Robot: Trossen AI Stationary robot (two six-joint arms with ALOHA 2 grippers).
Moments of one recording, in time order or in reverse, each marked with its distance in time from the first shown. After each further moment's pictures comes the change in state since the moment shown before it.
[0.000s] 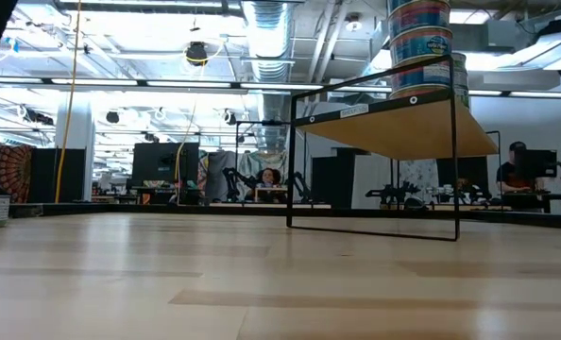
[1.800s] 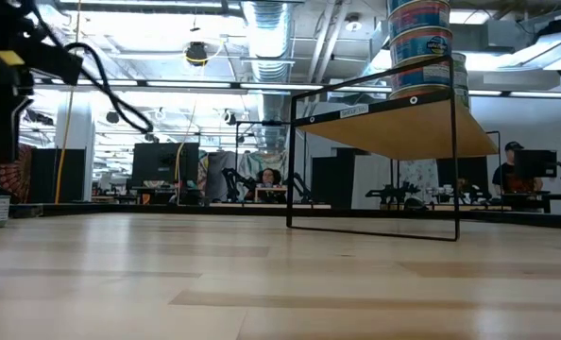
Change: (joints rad) left arm -0.480 -0.730 -1.355 -0.765 -0.369 -2.230; right arm -0.030 0.423 -0.033 0.139 -0.242 0.413
